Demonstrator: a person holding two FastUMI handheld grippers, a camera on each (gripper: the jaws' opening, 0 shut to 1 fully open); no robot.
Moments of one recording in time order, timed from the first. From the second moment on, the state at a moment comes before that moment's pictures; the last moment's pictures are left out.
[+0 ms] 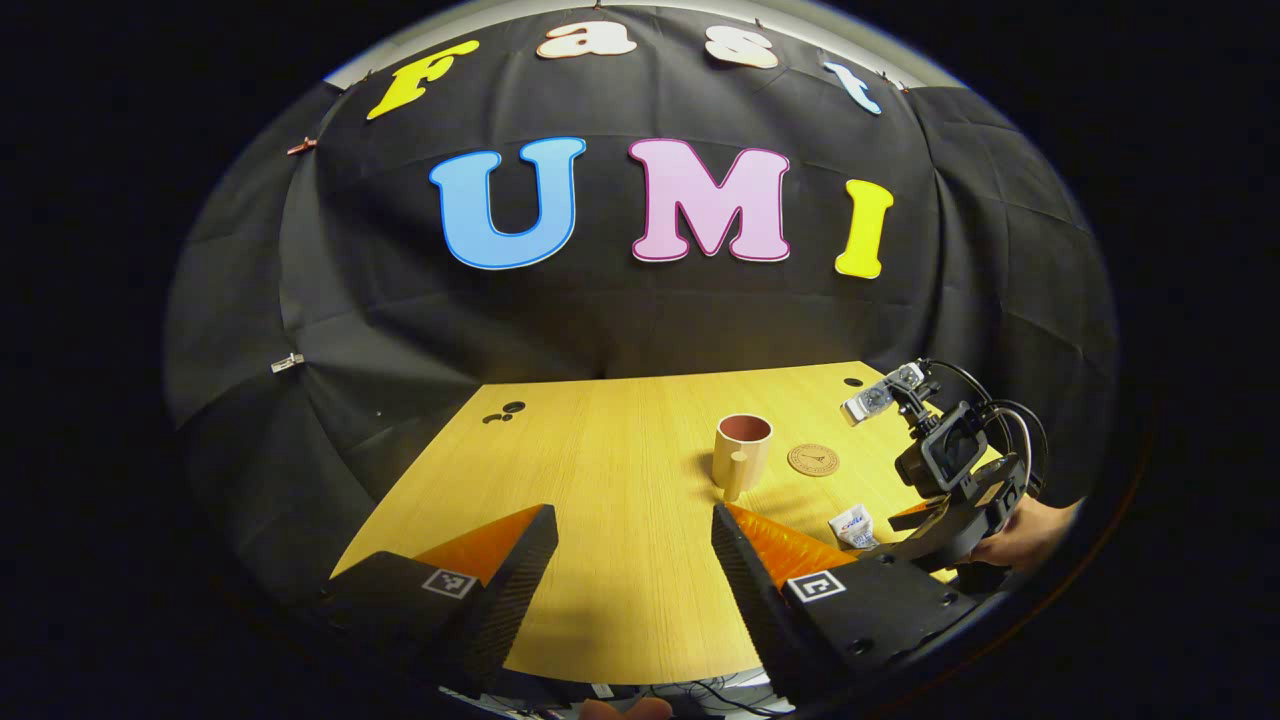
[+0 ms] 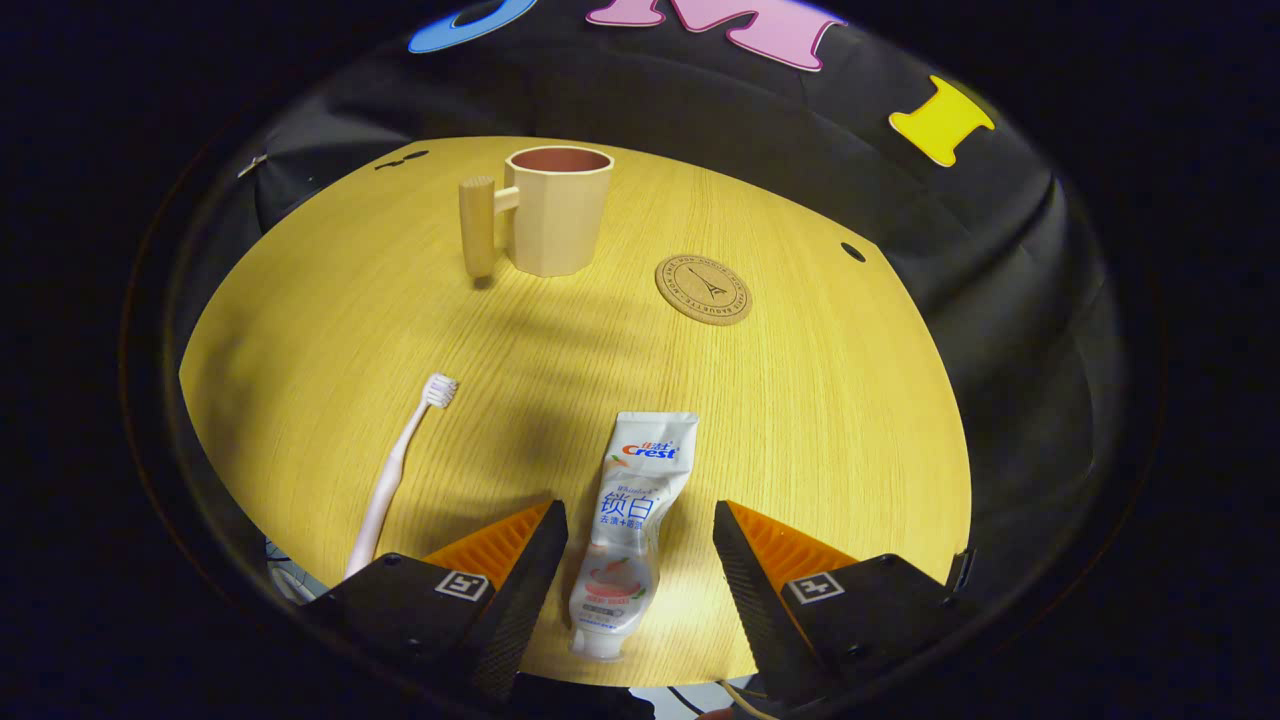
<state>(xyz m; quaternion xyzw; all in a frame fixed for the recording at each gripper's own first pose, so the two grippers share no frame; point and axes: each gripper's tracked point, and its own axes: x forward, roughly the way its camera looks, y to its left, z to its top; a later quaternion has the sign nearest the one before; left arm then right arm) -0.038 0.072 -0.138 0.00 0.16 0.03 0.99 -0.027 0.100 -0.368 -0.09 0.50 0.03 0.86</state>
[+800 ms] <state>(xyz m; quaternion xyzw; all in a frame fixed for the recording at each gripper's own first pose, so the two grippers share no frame) -0.028 0.057 -0.150 0.00 0.18 0.05 0.98 -0.035 0.093 -0.385 -0.05 0.57 0.03 0.82</state>
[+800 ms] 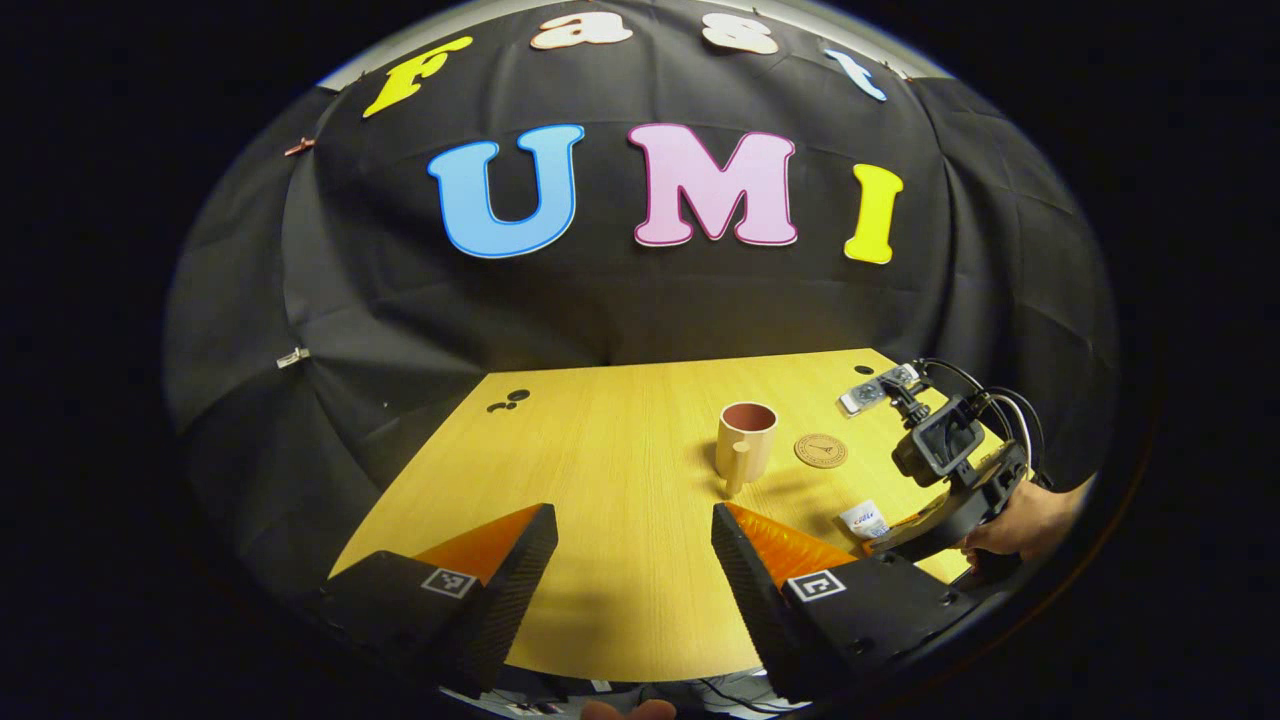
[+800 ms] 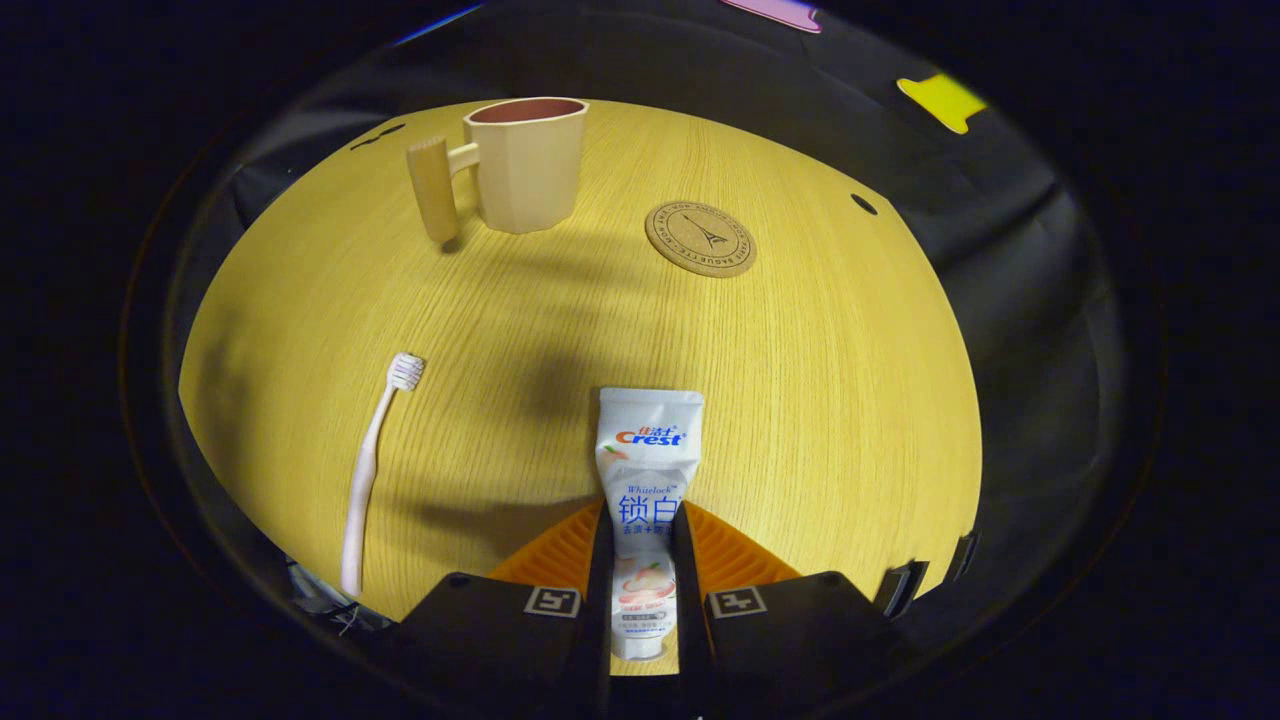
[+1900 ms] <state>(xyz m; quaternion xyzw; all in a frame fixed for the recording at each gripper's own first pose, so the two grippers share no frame) 0.023 -0.063 -0.316 0.03 0.40 0.02 0.92 -0.054 0.014 -0.306 0.07 0.42 0.17 0.89</state>
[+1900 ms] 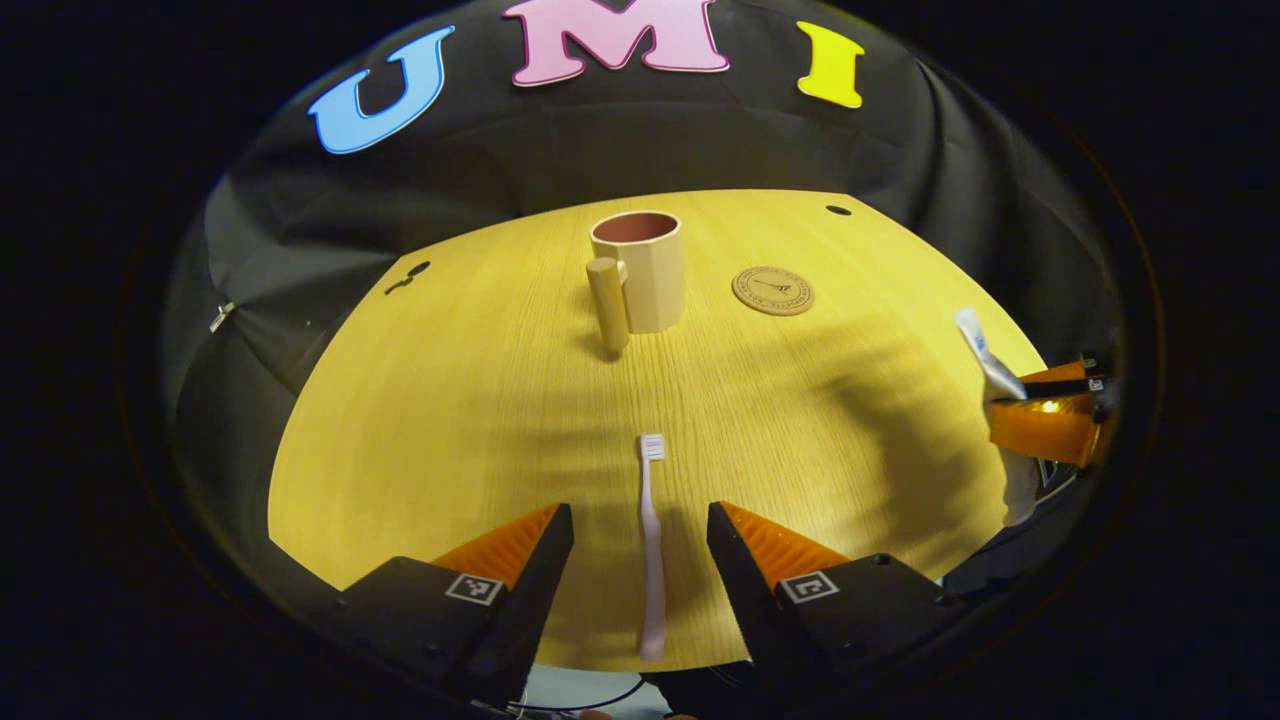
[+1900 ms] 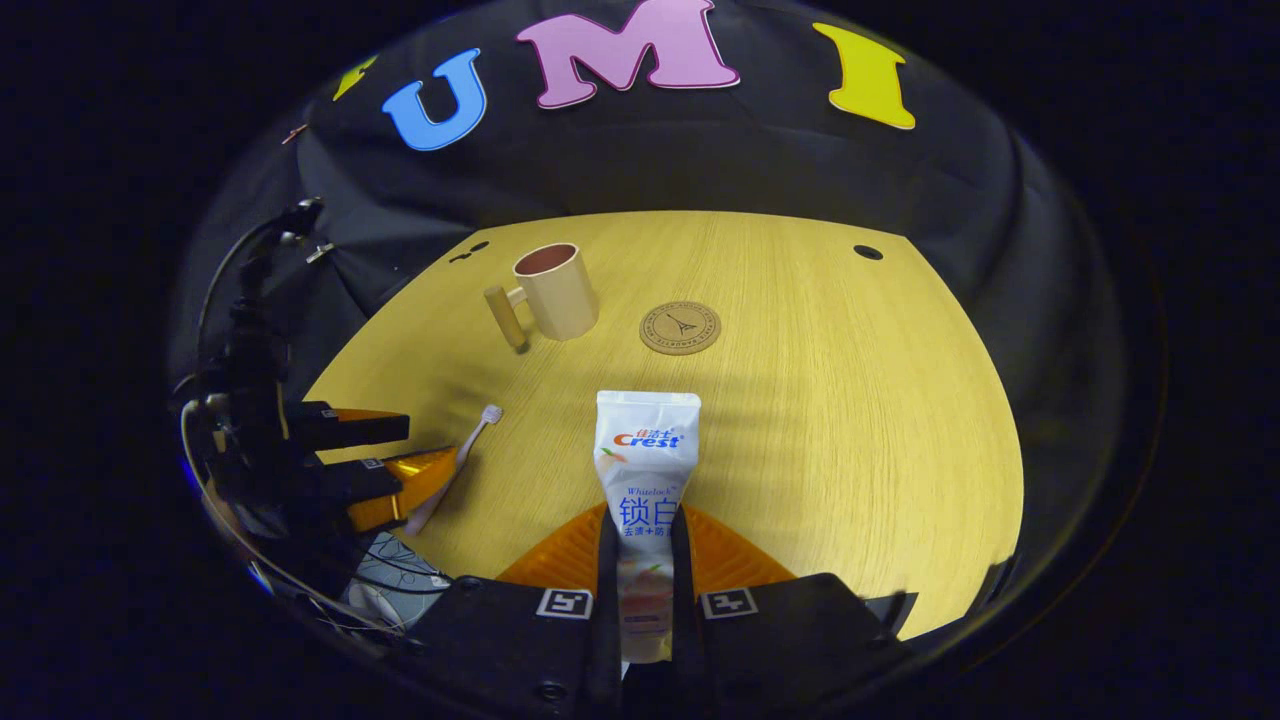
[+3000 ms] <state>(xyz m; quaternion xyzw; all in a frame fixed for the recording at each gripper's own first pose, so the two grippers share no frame) 0.030 -0.080 -0.356 0.00 0.45 -0.01 0.89 -0.050 -0.023 -0.298 0.13 0.41 0.14 0.89</state>
